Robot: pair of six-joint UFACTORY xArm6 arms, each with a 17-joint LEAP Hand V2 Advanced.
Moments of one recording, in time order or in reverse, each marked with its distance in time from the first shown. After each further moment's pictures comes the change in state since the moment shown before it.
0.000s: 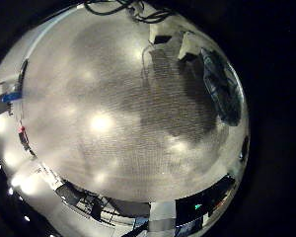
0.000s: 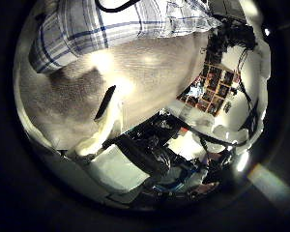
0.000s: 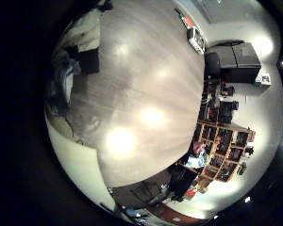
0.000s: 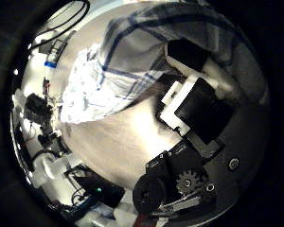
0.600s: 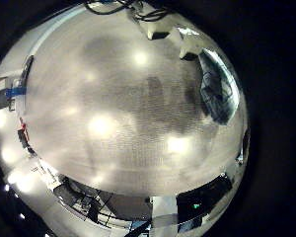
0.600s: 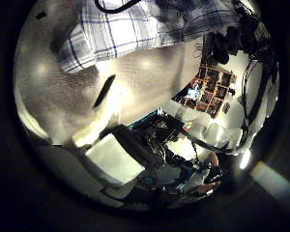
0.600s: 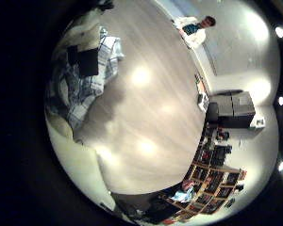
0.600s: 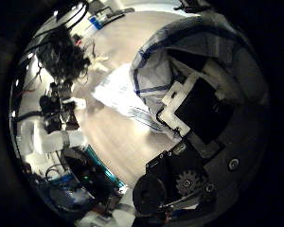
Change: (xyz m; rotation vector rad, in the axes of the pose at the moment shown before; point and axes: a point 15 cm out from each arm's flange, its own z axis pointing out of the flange) left arm -0.035 0.029 -0.061 0.095 0.029 -0.053; right arm -0.235 -0.019 -0.083 0.190 -0.066 -0.511
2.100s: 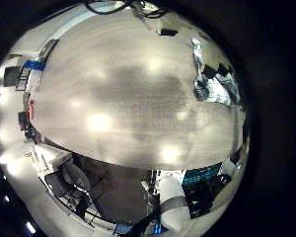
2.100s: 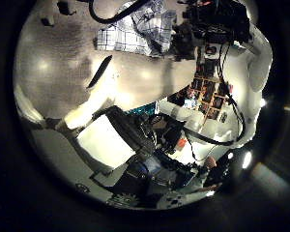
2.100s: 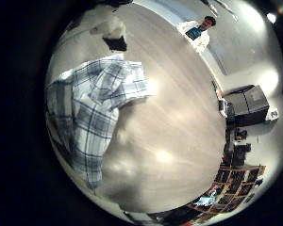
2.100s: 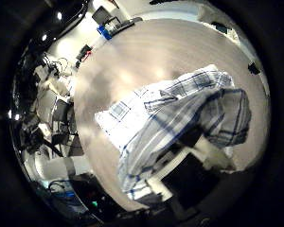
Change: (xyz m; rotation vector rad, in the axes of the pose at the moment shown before) left arm -0.030 0.077 -0.028 0.075 0.010 -0.103; right arm -0.027 -0.067 0.059 0.130 -0.105 0.201
